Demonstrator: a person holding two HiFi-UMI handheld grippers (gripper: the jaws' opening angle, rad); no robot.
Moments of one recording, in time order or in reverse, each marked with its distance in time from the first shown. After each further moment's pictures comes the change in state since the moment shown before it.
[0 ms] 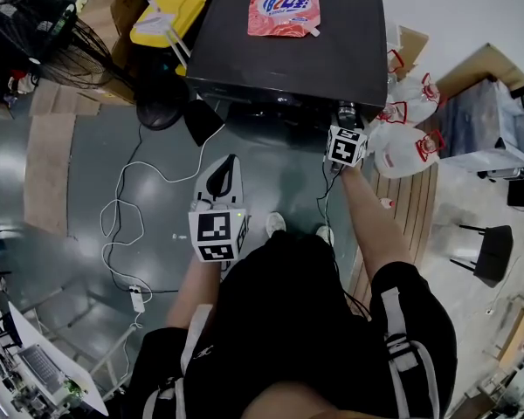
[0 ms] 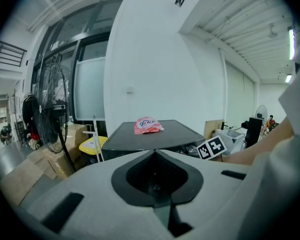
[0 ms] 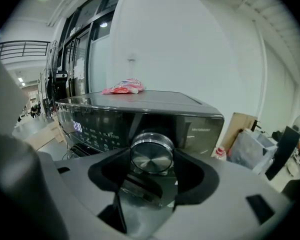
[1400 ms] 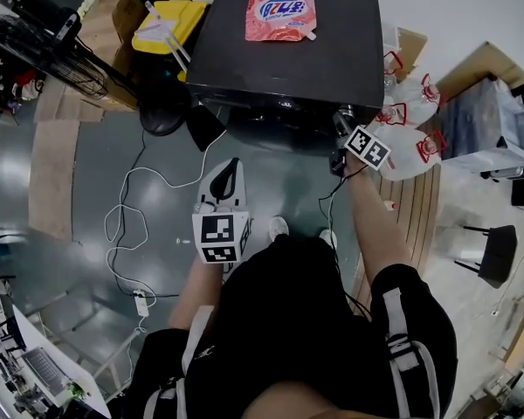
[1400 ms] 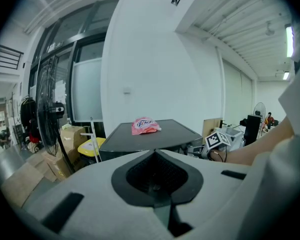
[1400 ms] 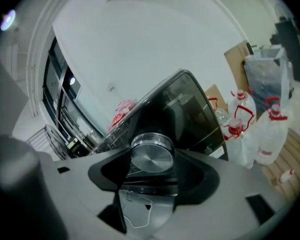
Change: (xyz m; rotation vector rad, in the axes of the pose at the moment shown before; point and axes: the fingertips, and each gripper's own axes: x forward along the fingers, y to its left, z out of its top) left arm 0.002 -0.012 0.004 0.029 0.001 -0.013; right arm 0.004 -0.006 -0.007 0.672 -0.021 0.332
